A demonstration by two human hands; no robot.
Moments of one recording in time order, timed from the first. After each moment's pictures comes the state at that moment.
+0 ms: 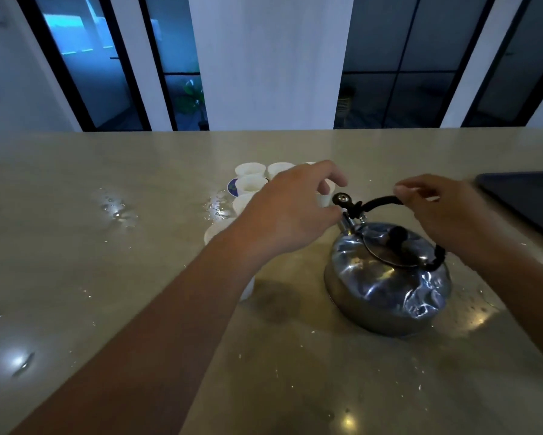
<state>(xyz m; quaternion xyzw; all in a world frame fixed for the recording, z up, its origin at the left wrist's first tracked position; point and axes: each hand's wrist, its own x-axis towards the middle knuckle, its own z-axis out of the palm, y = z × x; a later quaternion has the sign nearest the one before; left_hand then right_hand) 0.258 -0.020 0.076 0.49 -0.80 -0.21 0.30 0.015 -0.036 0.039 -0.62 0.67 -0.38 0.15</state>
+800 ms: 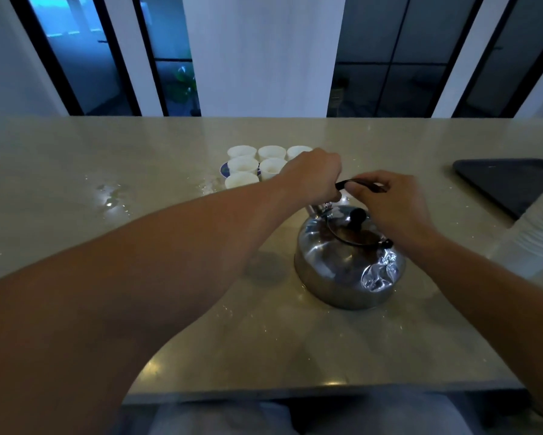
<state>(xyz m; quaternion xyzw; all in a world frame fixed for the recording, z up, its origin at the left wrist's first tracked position) 0.195 -0.077 0.052 0.50 -0.86 -0.02 0.12 0.051 -0.015 0.016 -0.58 0.60 -0.51 0.20</state>
